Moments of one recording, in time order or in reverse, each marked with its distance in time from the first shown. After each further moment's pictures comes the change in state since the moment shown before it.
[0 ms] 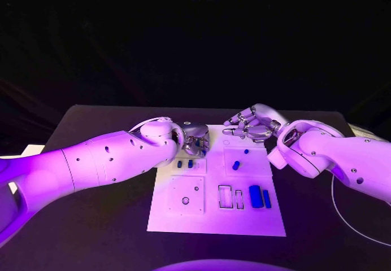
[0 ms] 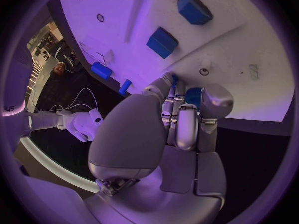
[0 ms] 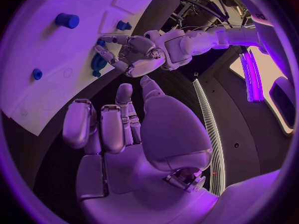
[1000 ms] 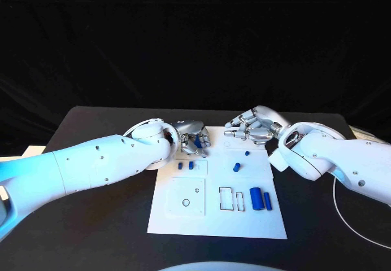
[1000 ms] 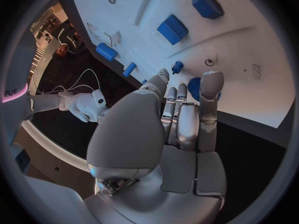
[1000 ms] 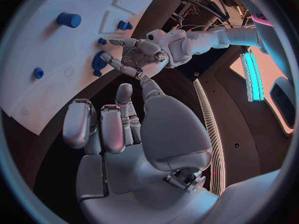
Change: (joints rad) left arm 0.000 -0.048 -0.003 0.031 0.150 -0.110 0.048; left_hand -0.032 -0.034 -0.092 0.031 0.000 -0.083 0.013 0.029 0.023 -0.092 0.021 0.024 0.026 -0.010 0.010 -0.050 -0.030 0.031 -0.046 0.018 -0.205 -0.158; right arm 0.000 -0.002 0.000 0.000 0.000 -0.001 0.000; right_hand 0.000 0.000 0.000 0.000 0.000 0.000 0.000 0.000 0.000 0.000 0.000 0.000 0.000 0.000 0.000 0.000 0.000 0.000 0.000 0.000 0.000 0.000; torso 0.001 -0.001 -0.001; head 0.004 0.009
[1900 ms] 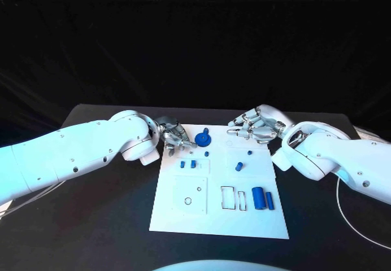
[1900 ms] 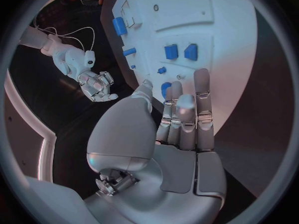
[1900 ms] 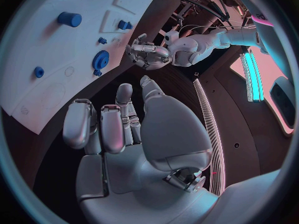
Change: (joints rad) left arm 0.039 -0.163 0.039 0.136 0.483 0.085 -0.325; left_hand -0.177 0.084 -0.165 0.083 0.026 -0.156 -0.004 0.265 0.247 -0.078 -0.021 0.355 0.458 -0.163 -0.007 -0.225 -0.144 0.016 -0.208 -0.018 -0.196 -0.110; right arm 0.000 -0.002 0.000 -0.001 0.000 -0.001 0.000; right_hand 0.000 0.000 0.003 -0.003 0.000 0.000 0.000 0.000 0.000 0.000 0.000 0.000 0.003 0.000 0.000 0.000 0.000 0.000 0.004 -0.004 0.000 0.001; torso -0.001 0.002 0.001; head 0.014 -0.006
